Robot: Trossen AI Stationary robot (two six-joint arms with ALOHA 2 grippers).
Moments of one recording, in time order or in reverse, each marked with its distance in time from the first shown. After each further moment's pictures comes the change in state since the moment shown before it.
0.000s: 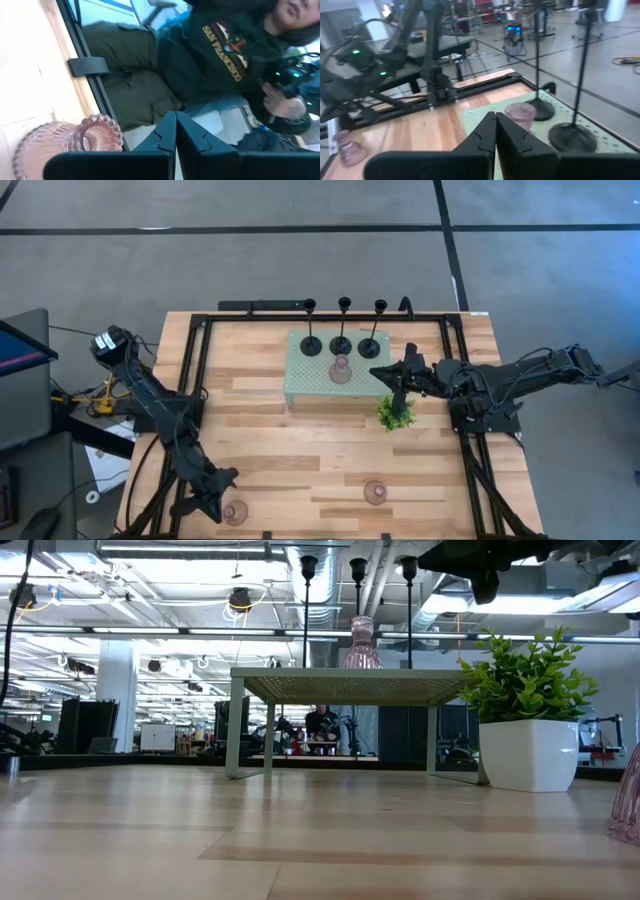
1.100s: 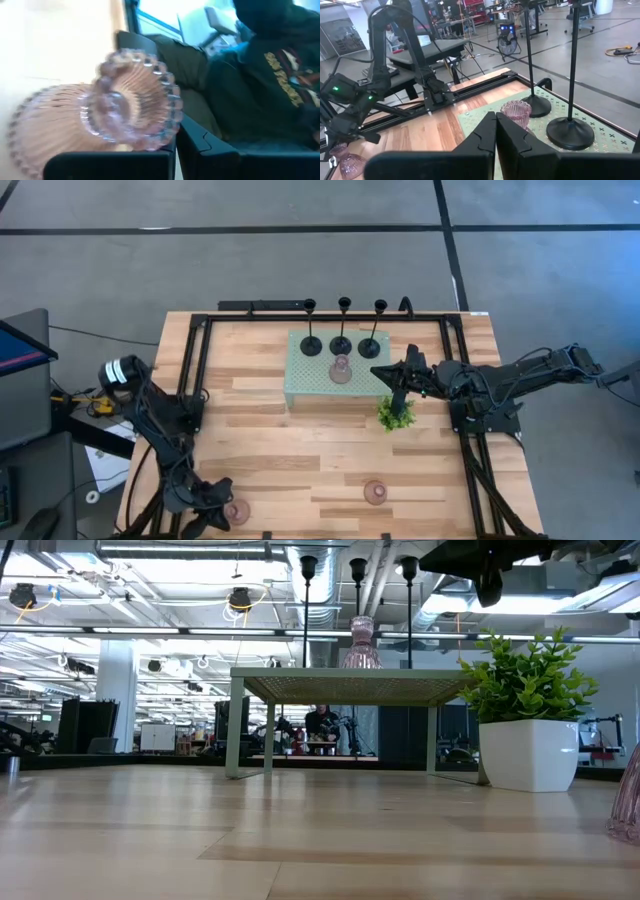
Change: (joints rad) left arm -0.253 0.372 0.003 0.250 -0.486 -0.232; right arm 0.014 0.000 0.000 -0.004 0.049 0.069
